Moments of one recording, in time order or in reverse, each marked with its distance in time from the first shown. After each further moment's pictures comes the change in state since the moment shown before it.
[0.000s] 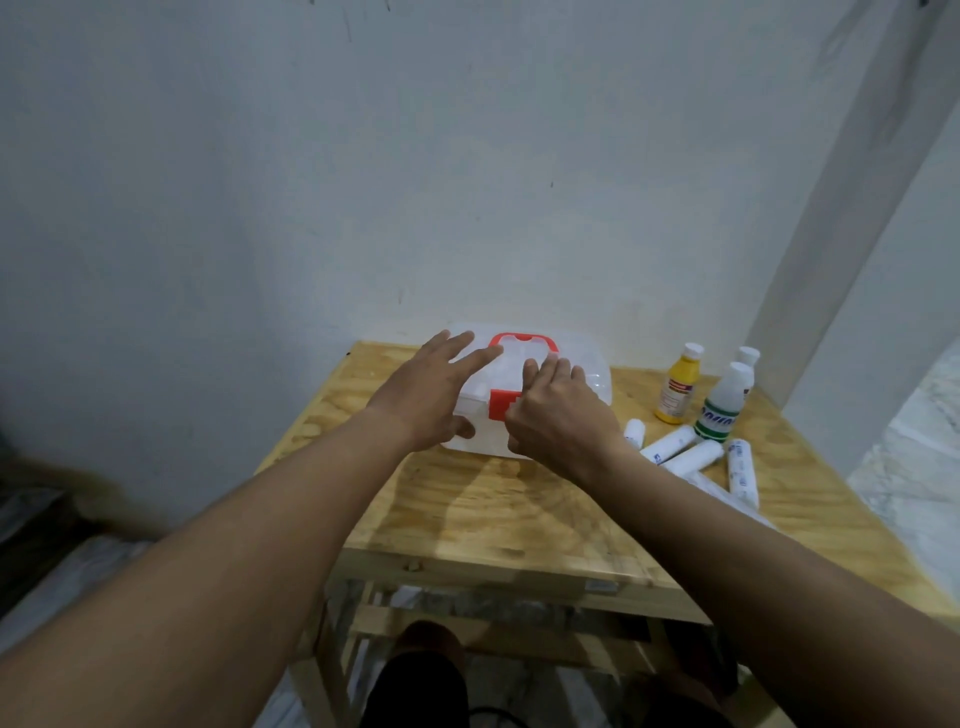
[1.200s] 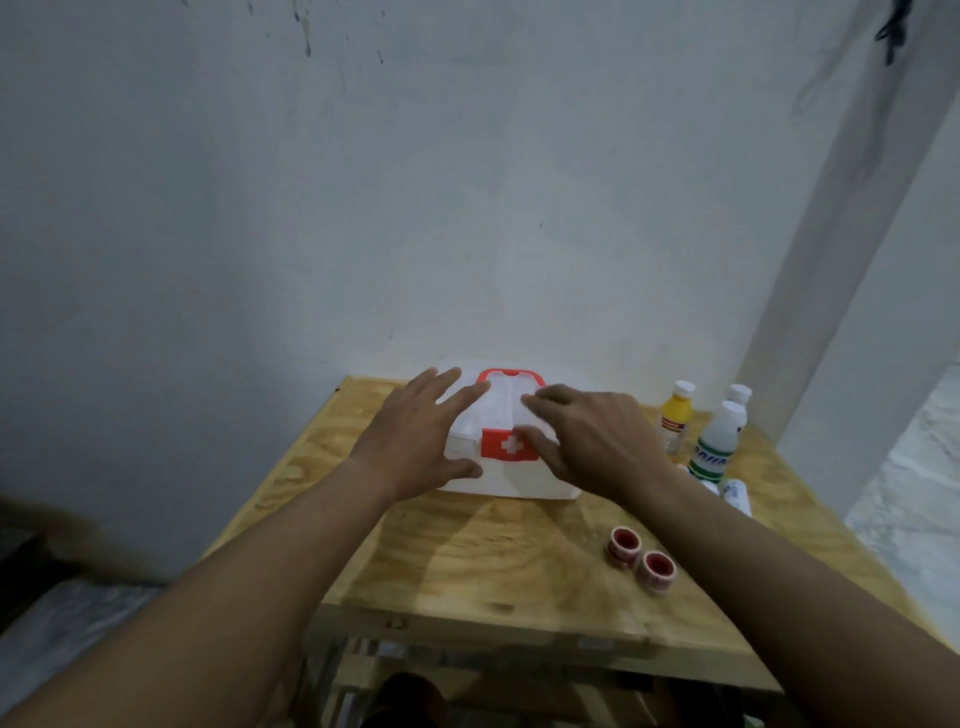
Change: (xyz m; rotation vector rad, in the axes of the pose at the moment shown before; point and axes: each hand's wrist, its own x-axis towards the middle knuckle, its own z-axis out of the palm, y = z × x) left_hand 0.001 -0.002 0.012 0.059 0.118 0.005; right_hand -0.003 0.058 0.018 0.312 0.197 -0.049
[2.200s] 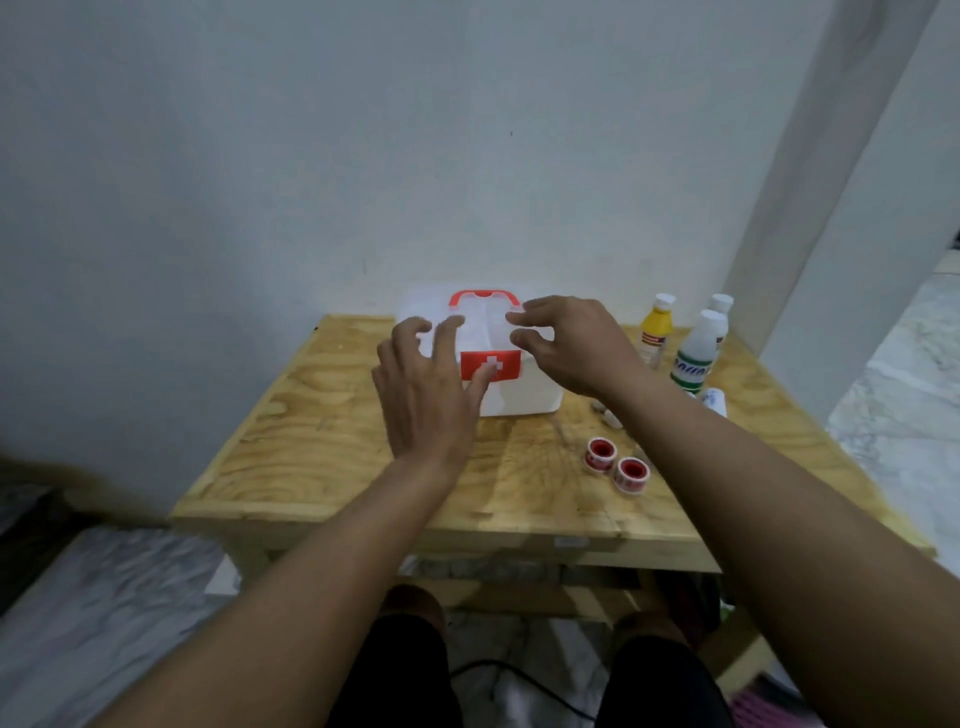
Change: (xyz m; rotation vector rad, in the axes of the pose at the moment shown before) left_hand -0.026 0.084 0.024 -0.159 0.531 -0.369; right_hand 0.002 0.009 0.007 0.528 -0.044 0.363
